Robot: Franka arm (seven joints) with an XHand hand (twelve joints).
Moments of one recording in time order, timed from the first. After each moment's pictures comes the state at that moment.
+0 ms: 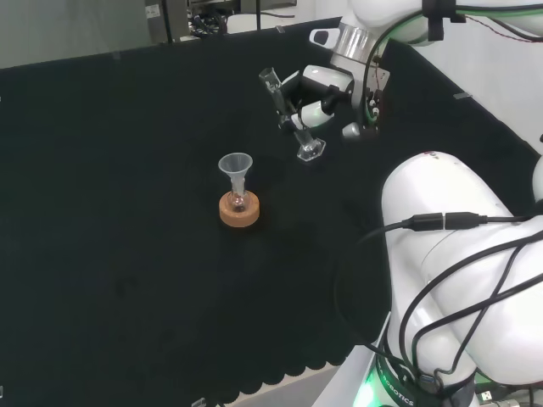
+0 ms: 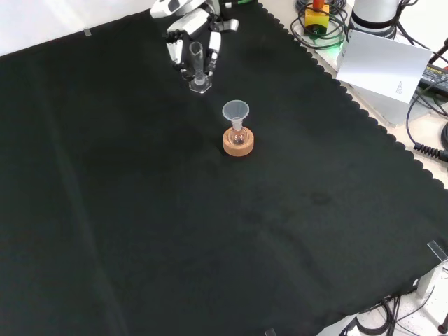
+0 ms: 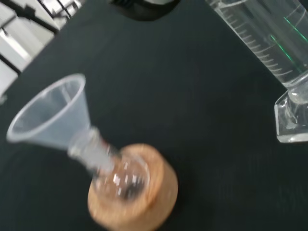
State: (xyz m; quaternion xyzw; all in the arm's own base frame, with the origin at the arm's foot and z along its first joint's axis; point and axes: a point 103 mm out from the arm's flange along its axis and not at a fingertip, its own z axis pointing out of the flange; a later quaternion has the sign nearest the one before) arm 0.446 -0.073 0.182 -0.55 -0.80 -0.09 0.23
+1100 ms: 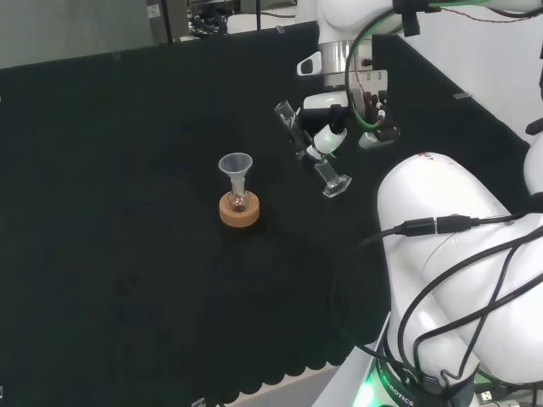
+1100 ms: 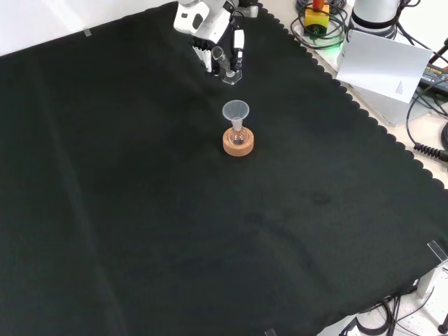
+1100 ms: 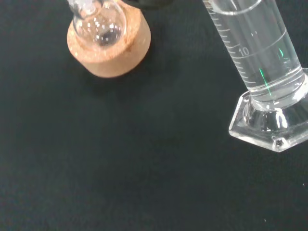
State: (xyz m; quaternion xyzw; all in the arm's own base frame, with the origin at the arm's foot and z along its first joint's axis) arm 0.387 -0.075 0.183 -0.54 -0.79 0.12 0.26
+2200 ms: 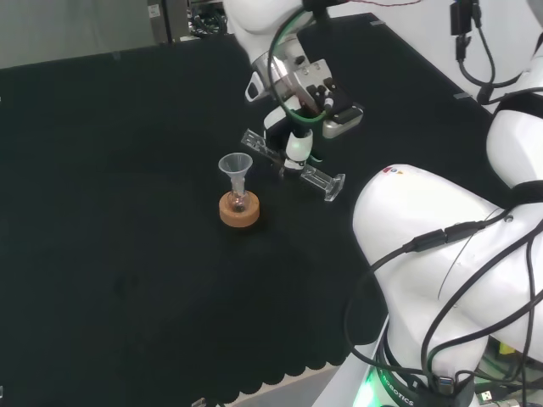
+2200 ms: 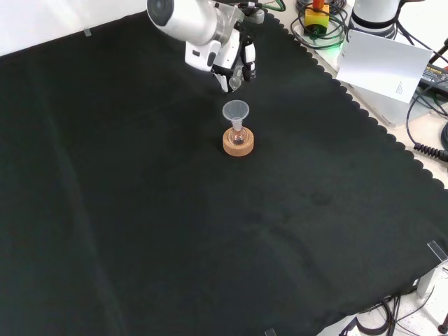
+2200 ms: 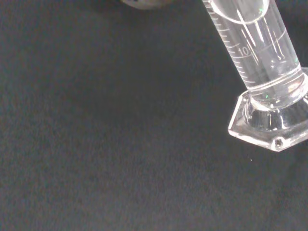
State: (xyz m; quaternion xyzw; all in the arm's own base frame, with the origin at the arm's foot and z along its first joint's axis) arm 0.393 -0.021 0.195 -0.49 -0.77 0.33 0.25
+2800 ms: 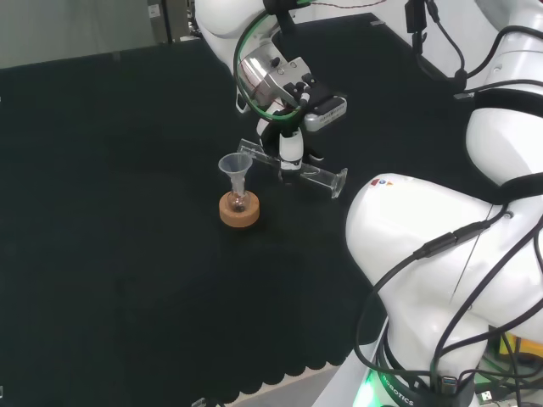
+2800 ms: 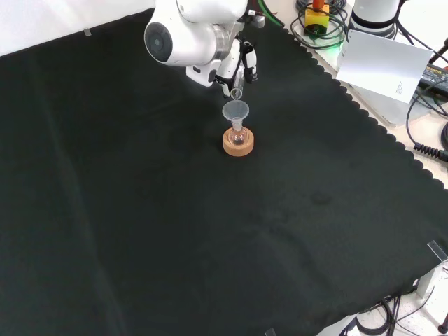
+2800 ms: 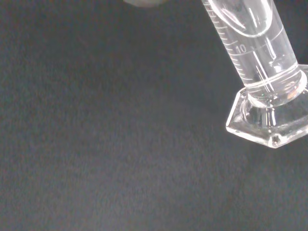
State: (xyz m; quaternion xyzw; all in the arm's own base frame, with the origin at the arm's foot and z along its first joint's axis) arm 0.398 -0.010 0.201 -0.49 -0.71 0.43 0.26
